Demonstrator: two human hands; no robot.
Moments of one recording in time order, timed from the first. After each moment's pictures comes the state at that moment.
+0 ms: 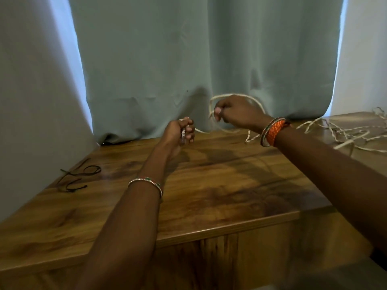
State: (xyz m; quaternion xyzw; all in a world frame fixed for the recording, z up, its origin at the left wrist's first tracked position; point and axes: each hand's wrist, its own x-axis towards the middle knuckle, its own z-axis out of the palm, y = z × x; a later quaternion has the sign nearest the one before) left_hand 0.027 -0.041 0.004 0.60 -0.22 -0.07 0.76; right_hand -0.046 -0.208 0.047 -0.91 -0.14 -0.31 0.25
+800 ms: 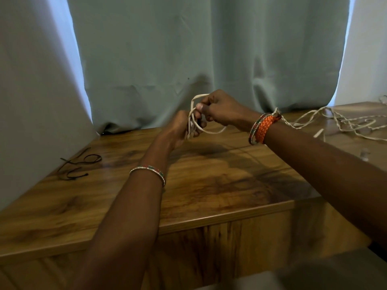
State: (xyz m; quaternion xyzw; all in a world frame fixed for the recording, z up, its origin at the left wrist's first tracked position) left_hand 0.019 -0.044 0.000 0.68 -0.21 -0.07 0.70; right_hand -0.045 -0.167 0.032 -0.88 -0.17 -0.21 0.38
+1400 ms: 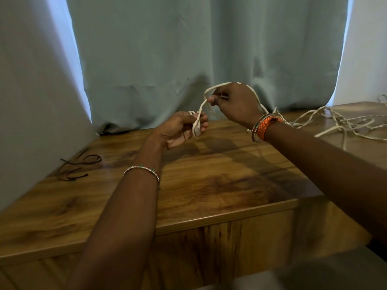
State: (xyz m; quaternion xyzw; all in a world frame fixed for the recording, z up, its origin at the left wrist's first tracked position) left_hand 0.012 -0.030 0.000 0.58 -0.30 -0.19 0.73; right_hand -0.029 -0.196 0.031 -0.87 -0.09 -0.44 0.18
